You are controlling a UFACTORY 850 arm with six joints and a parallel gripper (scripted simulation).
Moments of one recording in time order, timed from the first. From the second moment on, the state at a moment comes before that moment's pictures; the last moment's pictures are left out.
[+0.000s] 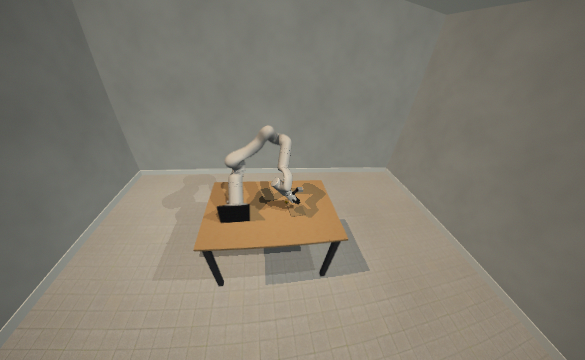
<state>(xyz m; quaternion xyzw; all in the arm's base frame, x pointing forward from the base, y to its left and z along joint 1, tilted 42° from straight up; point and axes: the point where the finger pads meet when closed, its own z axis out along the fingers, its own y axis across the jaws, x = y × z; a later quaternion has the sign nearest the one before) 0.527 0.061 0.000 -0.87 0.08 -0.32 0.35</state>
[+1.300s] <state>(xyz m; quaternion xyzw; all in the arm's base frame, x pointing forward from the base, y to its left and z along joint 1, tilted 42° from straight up) 0.520 0.090 -0.027 -0.81 0.14 -0.46 0.34</state>
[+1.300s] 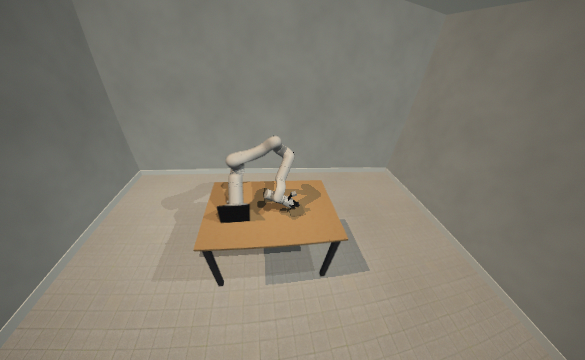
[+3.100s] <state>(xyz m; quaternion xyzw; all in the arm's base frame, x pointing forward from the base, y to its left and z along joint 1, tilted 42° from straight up) 0.518 0.115 -0.055 -0.81 0.14 -0.46 0.34</state>
